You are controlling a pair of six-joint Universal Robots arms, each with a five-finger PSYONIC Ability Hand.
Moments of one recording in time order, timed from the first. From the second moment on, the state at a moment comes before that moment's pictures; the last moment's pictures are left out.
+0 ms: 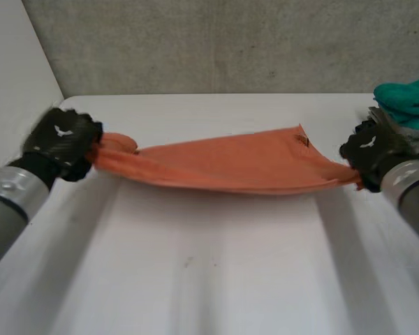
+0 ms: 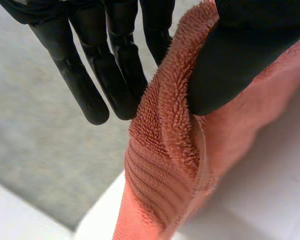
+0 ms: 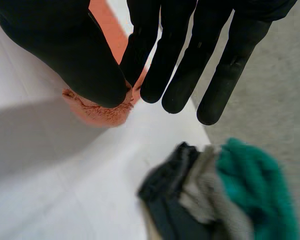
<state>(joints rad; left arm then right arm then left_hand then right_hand) 4.58 -1.57 -1.88 3.43 -1.25 3.66 1.82 -1.38 1.58 0.10 1.53 2.26 1.11 1.10 1.11 1.10 0.94 1.13 1.18 1.19 1.20 0.99</state>
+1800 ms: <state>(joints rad) 4.62 -1.59 -2.07 3.31 -1.23 3.82 1.83 -1.34 1.57 0.06 1.69 2.16 1.14 1.18 1.19 1.20 0.97 1.13 1.18 1.19 1.20 0.99</state>
